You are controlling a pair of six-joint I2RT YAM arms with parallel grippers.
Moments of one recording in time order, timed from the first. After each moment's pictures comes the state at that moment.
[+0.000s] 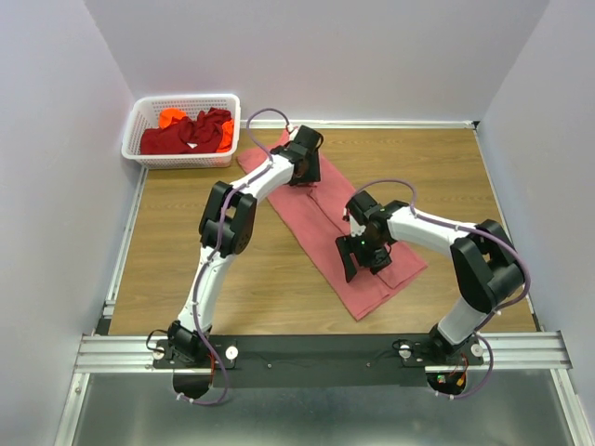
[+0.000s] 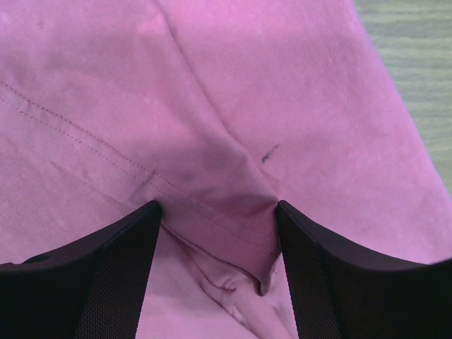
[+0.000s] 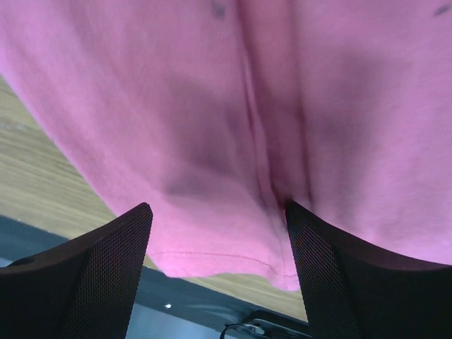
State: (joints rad) left arm -0.51 2.39 2.02 -0.55 -0.21 -0.52; right arm 0.60 1.68 1.01 -0.76 -0.16 0.26
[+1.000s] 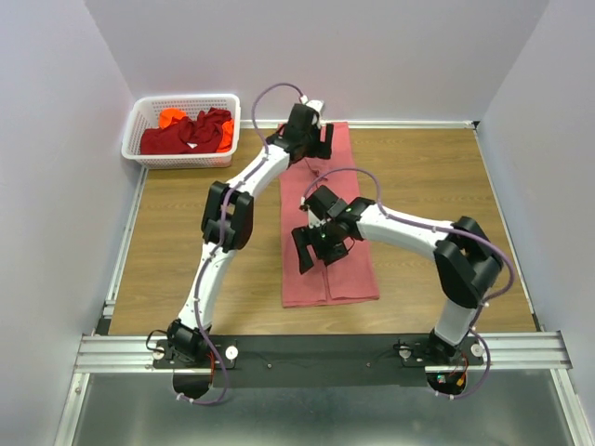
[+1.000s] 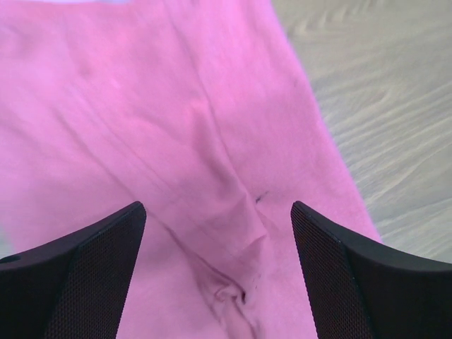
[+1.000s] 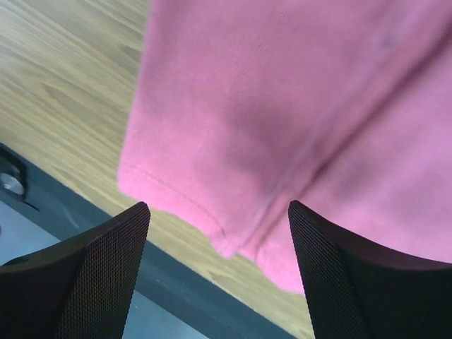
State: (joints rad) left arm -0.48 2.53 2.29 -0.37 0.05 -0.23; right arm 0.83 1.82 1.25 -0.64 -0.27 0.42
